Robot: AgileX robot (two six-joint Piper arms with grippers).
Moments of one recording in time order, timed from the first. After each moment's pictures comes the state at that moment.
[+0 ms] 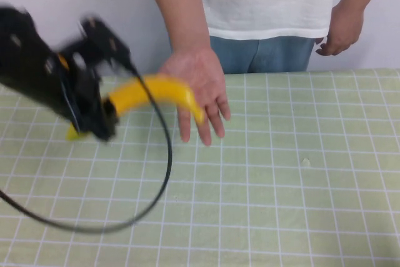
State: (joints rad) right arm 0.04 -0.01 0.02 -0.46 0.41 0.42; left arm -0.37 1.53 -1.22 -0.09 0.86 0.72
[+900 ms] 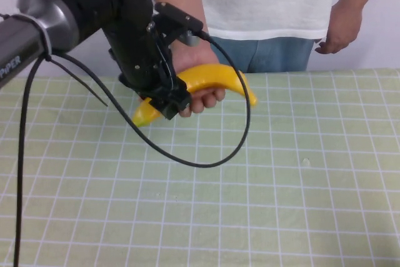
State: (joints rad) right arm 0.04 -0.01 0.02 -0.46 0.41 0.42; left arm -0.53 1.95 -1.79 -0.02 1.23 0.36
